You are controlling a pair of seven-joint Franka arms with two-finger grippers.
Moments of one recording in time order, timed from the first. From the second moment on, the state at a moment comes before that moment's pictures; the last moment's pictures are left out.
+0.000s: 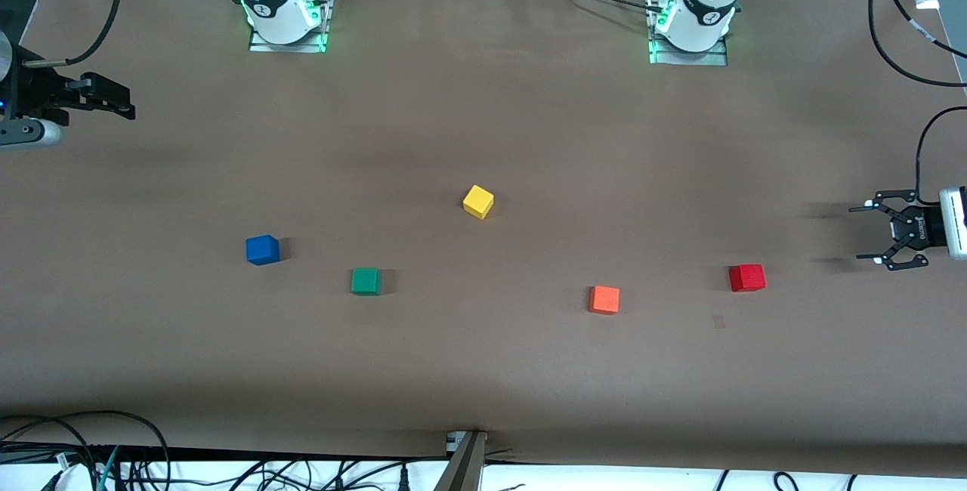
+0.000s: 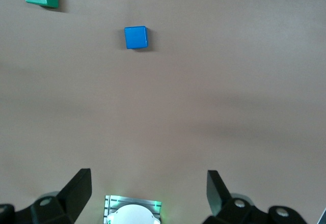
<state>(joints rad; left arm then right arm) 0.62 0.85 0.00 -1.29 -0.63 1.53 2.18 0.08 0.03 -0.10 -1.60 -0.04 1.46 -0.16</state>
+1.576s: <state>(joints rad) 0.59 1.06 -0.03 -1.22 -0.97 1.52 2.33 0.08 0.03 -0.10 -1.60 -0.04 1.46 -0.16</state>
